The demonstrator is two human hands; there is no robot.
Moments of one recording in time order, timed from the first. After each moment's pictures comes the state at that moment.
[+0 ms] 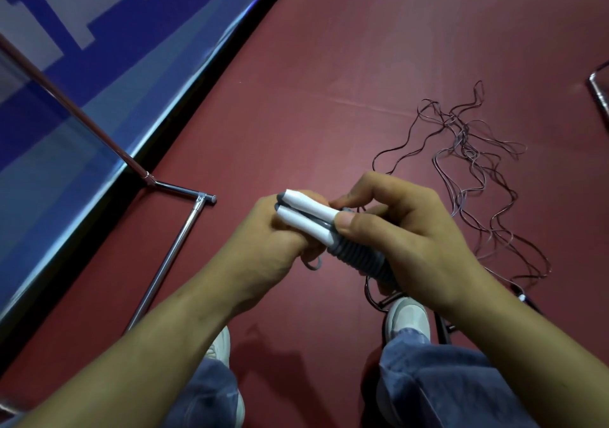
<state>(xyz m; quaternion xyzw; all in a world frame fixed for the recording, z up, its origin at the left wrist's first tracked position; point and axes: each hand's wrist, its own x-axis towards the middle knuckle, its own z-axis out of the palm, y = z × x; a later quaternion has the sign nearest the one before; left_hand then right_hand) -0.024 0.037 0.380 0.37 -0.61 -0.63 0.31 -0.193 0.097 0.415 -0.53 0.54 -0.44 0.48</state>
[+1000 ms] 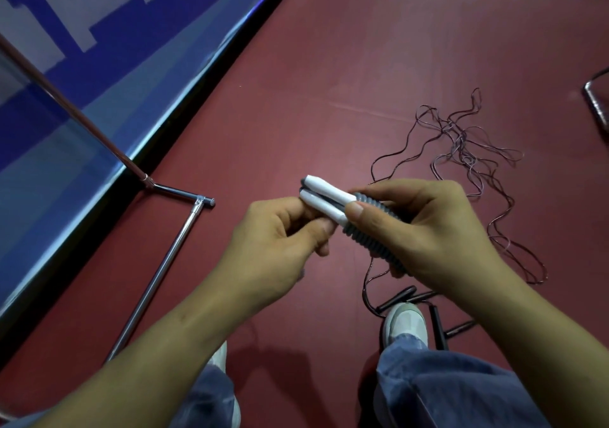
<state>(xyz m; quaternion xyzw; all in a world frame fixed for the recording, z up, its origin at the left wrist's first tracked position) -0.023 0.043 0.382 0.45 -0.65 -0.53 0.32 -0.207 0.091 0.419 -0.54 0.62 -0.43 0.38</state>
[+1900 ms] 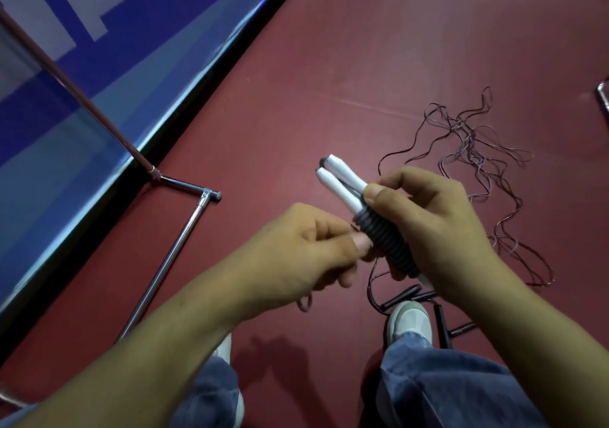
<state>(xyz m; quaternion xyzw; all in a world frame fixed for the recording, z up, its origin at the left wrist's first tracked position) -0.015 0.045 0.402 0.37 -0.64 -0.66 0.15 -0.195 0.085 0.410 -0.45 0.60 -0.48 0.45</state>
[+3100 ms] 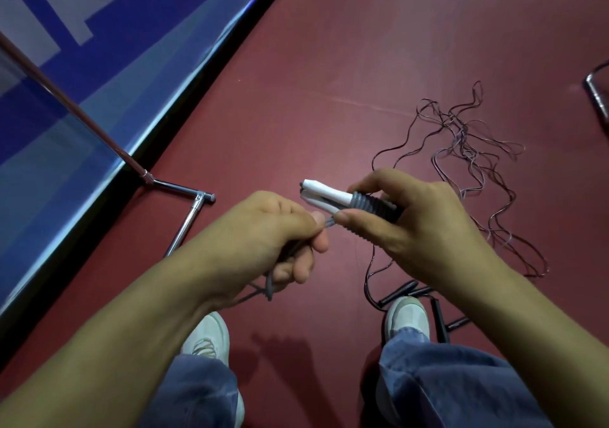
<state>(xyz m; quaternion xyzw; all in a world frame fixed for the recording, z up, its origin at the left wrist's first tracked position) -0.006 0.036 0.417 0.43 -0.55 -0.71 0.12 -0.211 0.086 0.406 -0.64 0.69 -0.27 0.19</state>
